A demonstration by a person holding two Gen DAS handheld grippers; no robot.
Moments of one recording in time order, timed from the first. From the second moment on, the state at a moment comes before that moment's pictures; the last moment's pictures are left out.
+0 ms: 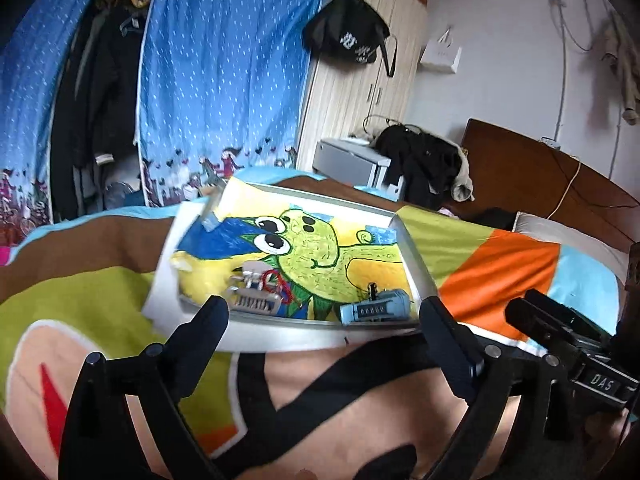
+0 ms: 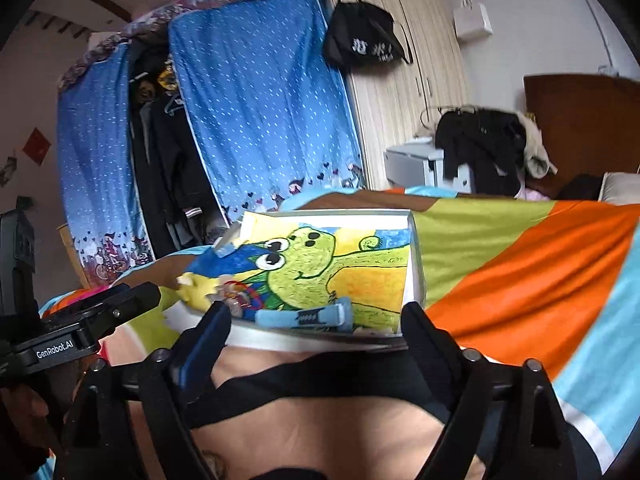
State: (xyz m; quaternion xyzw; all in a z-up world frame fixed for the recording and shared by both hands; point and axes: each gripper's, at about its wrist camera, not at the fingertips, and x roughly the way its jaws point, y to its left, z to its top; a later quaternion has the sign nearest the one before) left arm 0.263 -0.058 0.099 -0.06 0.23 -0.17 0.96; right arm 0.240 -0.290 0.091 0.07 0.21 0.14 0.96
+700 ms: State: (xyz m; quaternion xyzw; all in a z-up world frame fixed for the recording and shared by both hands) left arm 0.093 -0.017 0.087 -0.04 0.23 -0.15 0.96; right arm 0.073 -0.273 0.079 0.05 0.17 0.14 0.97
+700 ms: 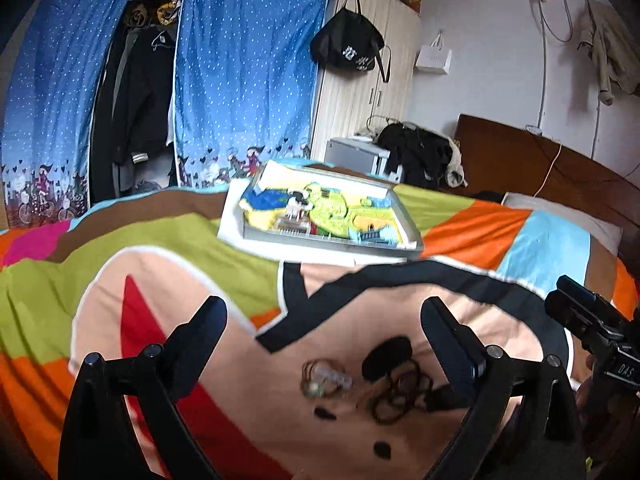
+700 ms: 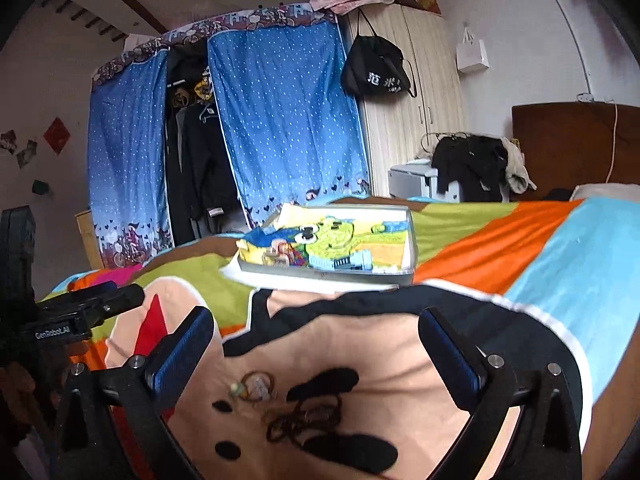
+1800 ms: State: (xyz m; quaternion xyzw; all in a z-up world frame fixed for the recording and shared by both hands) left arm 0.150 -0.008 -0.034 -0.05 0.41 -0.20 0.89; right arm 0.107 -0.249 -0.049 0.05 0.38 0.16 0.91
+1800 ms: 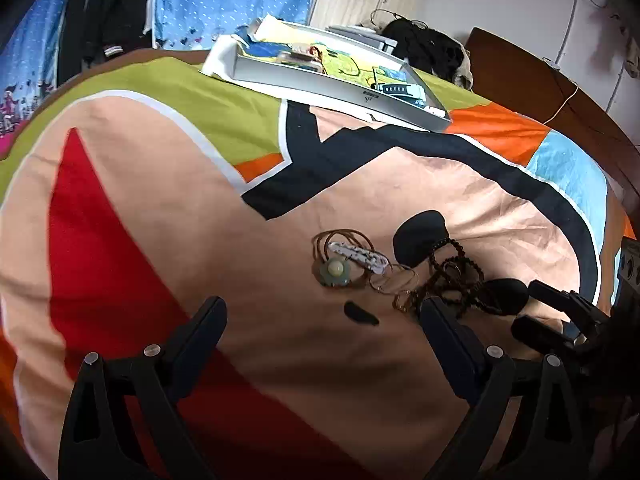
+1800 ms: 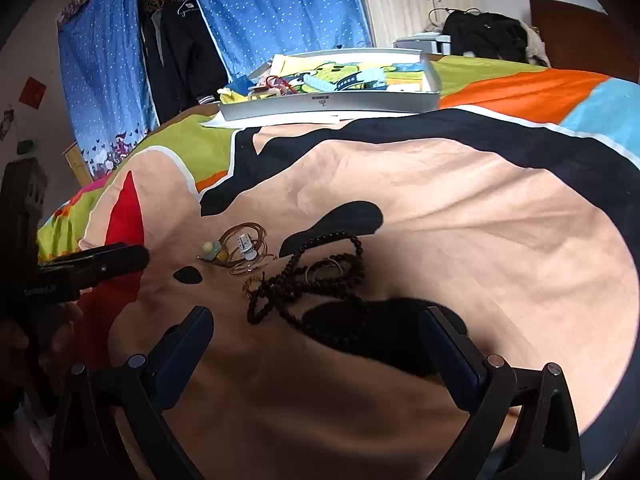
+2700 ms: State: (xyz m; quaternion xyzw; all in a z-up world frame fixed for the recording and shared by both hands) left arm 0.226 -0.031 -0.076 -0.05 0.50 -0.22 0.83; right arm 0.152 -0.223 -0.078 0.01 0.43 0.17 0.89
